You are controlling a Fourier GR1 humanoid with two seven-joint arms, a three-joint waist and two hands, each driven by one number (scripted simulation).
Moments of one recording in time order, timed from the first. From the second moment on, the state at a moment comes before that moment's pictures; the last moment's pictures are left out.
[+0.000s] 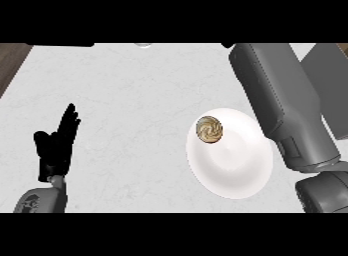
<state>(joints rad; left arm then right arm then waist) -0.11 0.13 0.09 -1.31 -0.04 0.15 0.03 -1.26 -0.09 -0.17 -0.65 1.39 -0.07 1.11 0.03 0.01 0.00</state>
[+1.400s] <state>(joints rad) -0.12 0.12 0.09 -1.31 -0.05 0.16 0.04 -1.07 -0.50 -0.38 -0.51 1.35 -0.35 0.80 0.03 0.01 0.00</state>
